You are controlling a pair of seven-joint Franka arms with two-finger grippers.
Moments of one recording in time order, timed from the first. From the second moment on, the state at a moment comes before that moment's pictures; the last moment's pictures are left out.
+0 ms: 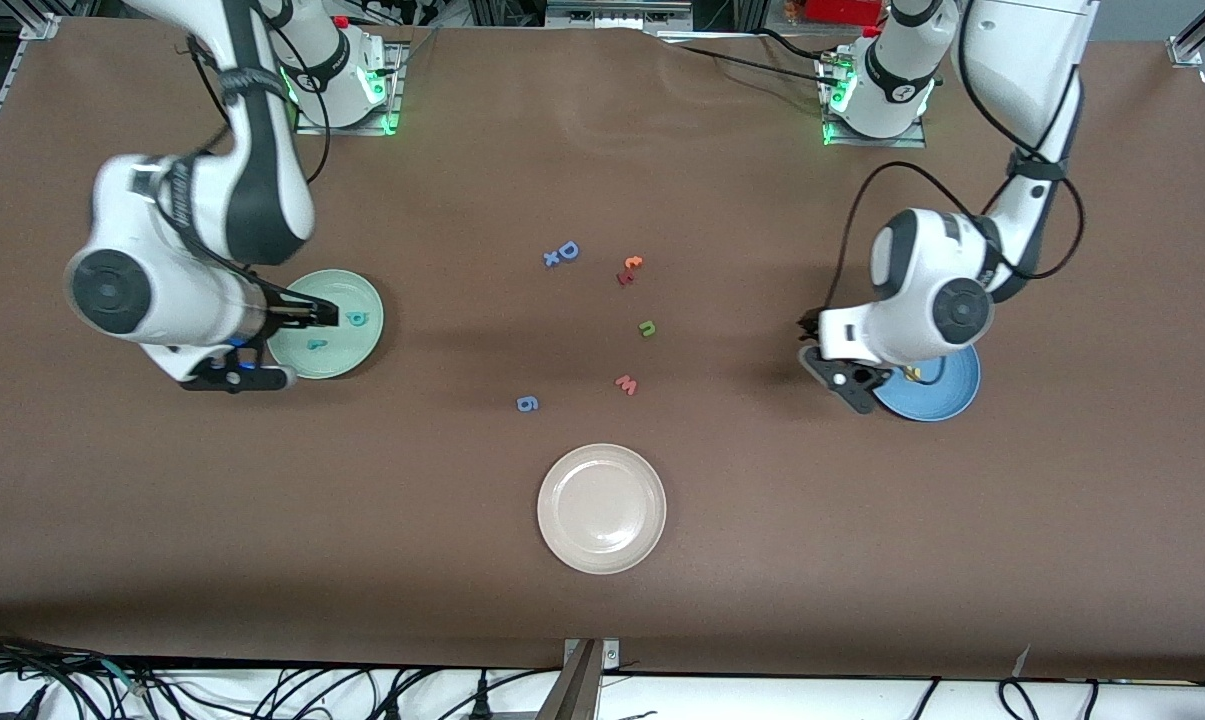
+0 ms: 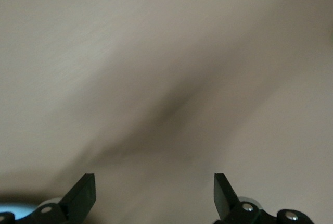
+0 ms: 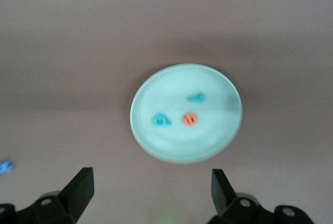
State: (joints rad) left arm -0.37 0.43 0.06 -2.00 -0.27 2.27 0.57; right arm 0.84 0.41 -0.78 -1.62 0.26 1.59 -0.01
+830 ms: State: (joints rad) left arm -0.56 0.58 -0.01 -1.78 -0.19 2.40 0.52; right arm 0.68 0.25 -0.73 -1.37 0.08 1.40 -0.05
